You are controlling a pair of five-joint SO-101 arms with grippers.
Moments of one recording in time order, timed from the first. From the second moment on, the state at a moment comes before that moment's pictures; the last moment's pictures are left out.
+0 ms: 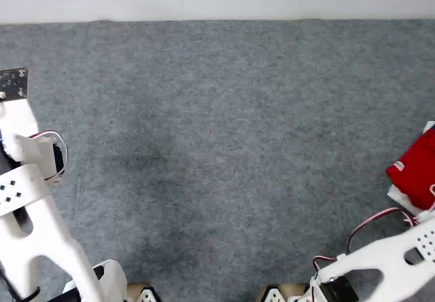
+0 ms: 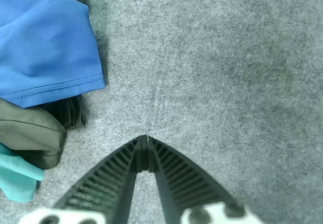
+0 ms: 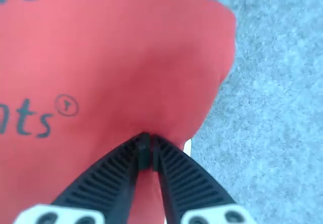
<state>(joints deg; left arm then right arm) -30.9 -28.6 13.0 99.3 -6.8 60.0 73.4 -85.1 83.4 34.4</state>
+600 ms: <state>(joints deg) -30.9 -28.6 13.0 99.3 -6.8 46.8 62.8 -91.1 100.4 33.5</state>
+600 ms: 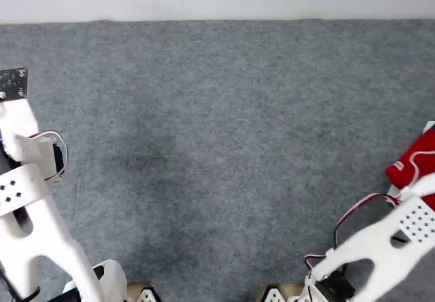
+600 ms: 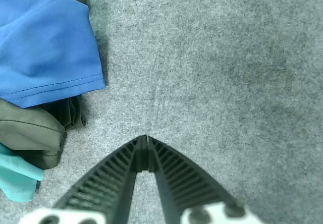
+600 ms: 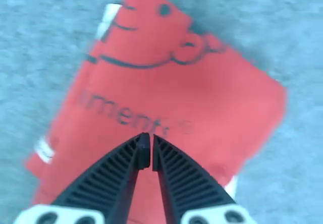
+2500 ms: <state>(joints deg) -52.6 6.5 13.7 68.0 -66.2 24.7 -9.7 4.7 100.5 23.0</state>
